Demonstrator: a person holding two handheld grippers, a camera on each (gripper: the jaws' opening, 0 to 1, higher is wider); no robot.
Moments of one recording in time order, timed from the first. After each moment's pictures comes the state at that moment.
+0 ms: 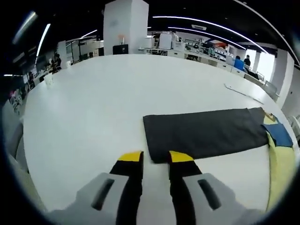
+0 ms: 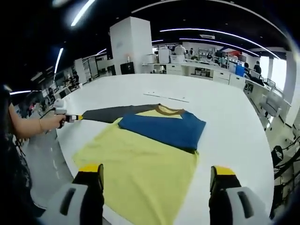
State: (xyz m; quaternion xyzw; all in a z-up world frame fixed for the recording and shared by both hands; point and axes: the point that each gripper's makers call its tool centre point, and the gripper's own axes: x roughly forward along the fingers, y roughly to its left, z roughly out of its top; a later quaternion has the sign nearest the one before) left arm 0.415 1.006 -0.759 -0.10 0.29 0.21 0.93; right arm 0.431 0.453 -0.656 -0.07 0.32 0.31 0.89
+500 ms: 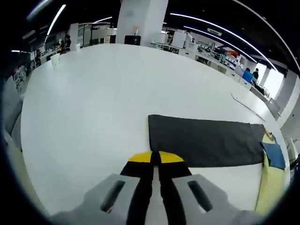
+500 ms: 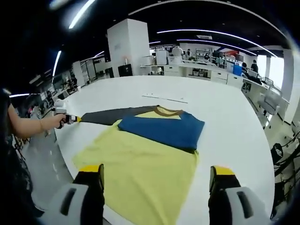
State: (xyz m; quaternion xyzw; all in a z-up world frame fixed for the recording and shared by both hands) left arm 0.408 1.011 -0.754 -0.16 0.31 0.23 0.91; right arm 0.428 0.454 -0.655 -0.06 0.32 0.30 0.90
